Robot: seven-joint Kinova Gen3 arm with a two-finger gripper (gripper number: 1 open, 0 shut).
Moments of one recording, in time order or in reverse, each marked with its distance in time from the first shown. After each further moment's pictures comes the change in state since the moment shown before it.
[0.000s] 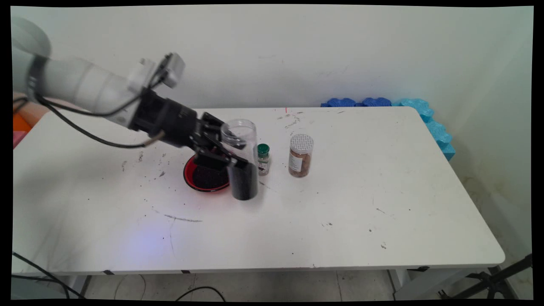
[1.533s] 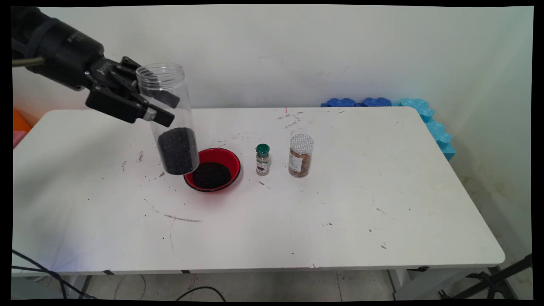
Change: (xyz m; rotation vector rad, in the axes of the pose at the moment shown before) arm 0.052 0.027 -0.155 -0.012 -0.045 -0.050
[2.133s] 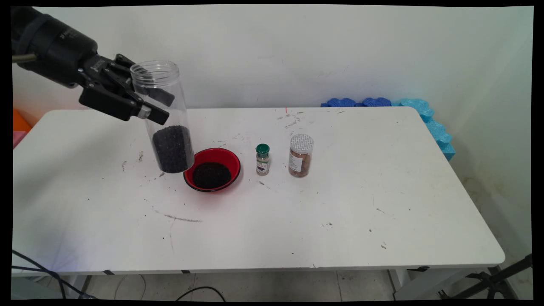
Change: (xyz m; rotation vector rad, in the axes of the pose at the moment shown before) arm 0.000 0.000 -0.007 0.013 -0.008 -0.007
